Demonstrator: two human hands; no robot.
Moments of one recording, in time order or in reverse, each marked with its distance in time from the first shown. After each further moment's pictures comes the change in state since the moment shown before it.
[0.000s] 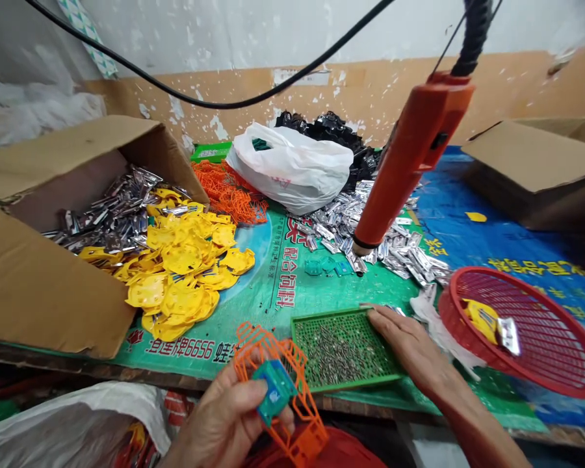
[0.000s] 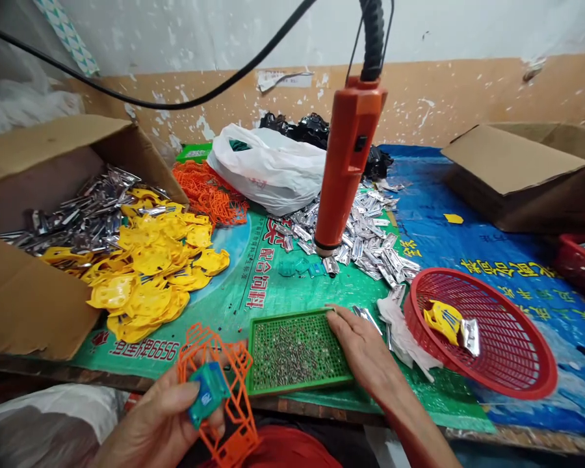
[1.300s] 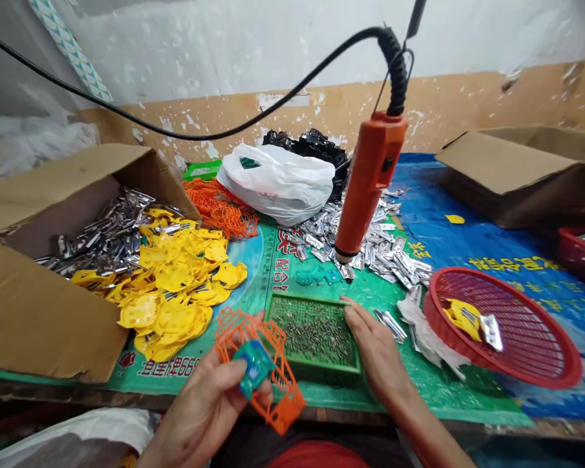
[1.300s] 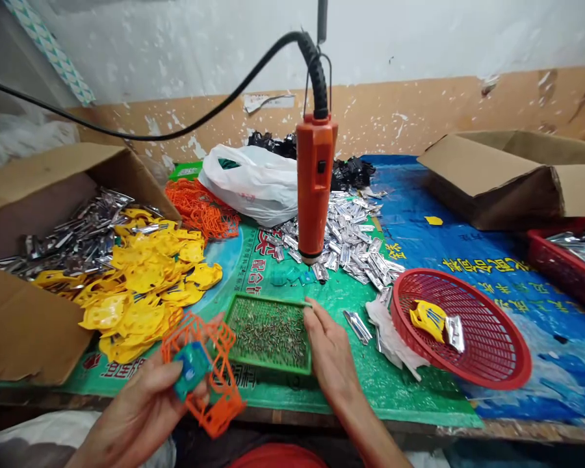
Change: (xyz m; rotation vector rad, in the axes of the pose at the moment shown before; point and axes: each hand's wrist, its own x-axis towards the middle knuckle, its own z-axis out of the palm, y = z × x) left_hand -0.001 0.020 0.018 0.088 0.058 0.144; right_hand -0.011 -0.006 0.026 0.405 0.206 0.091
